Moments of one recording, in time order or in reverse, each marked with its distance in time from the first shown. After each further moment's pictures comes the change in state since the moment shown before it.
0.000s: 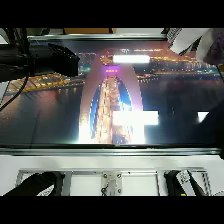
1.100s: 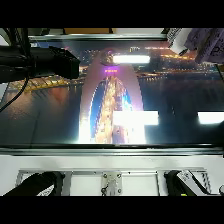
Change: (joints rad) left arm 0.000 0.000 0.000 -0.011 -0.029 -0.001; right arm -0.109 -0.108 0.006 -0.018 0.012 0.120
